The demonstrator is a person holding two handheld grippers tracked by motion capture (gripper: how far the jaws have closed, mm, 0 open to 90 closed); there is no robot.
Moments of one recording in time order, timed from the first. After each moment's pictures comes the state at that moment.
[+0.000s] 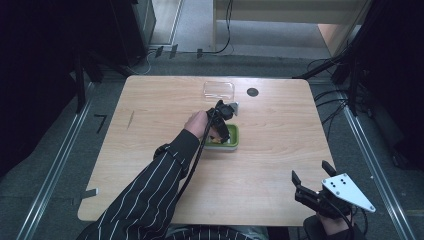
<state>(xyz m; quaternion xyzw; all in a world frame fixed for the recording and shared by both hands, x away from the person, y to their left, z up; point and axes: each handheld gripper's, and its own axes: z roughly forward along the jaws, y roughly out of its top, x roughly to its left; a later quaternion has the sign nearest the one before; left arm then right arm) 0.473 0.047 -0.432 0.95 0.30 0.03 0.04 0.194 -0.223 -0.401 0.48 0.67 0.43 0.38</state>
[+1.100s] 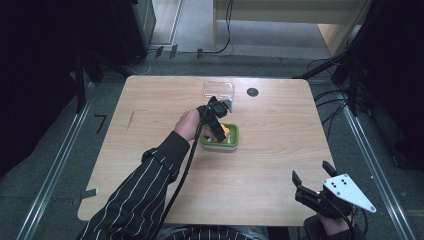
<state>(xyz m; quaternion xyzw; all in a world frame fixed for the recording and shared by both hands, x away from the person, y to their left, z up) 0.448 0.069 -0.394 0.95 0.30 0.06 0.07 0.193 -0.224 -0.401 0.48 0.67 0.43 0.38</state>
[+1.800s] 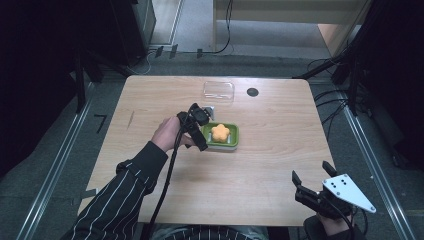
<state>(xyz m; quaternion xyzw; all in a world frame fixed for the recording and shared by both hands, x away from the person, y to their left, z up) 0.411 0.118 -0.383 0.95 0.31 0.07 0.04 0.193 -0.223 -0.401 0.48 0.66 0.43 0.38</state>
